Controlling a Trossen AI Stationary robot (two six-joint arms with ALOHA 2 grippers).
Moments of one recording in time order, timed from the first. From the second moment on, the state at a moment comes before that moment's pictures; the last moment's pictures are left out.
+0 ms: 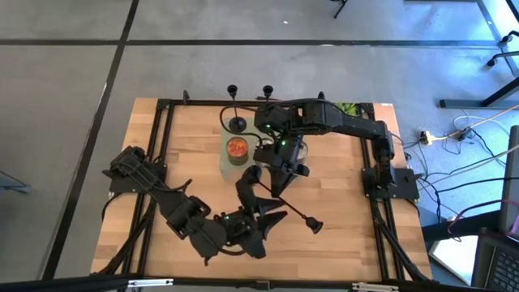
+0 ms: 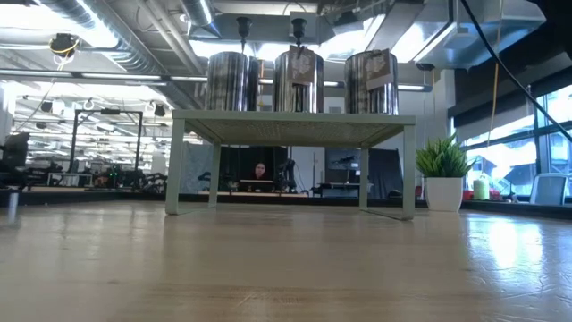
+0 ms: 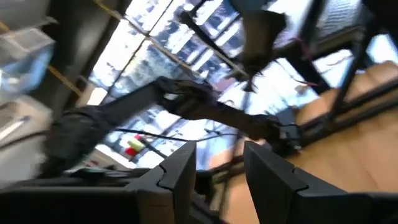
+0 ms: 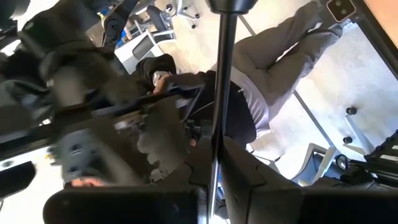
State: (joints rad) left arm -0.63 1.86 1.97 -0.22 -1.03 0.67; right arm -0.01 2.00 2.32 -1.24 -1.18 1.24
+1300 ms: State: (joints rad) left arm -0.58 1.86 1.97 -0.37 -0.97 0.40; right arm -0.02 2.01 2.32 -1.20 -1.13 1.20
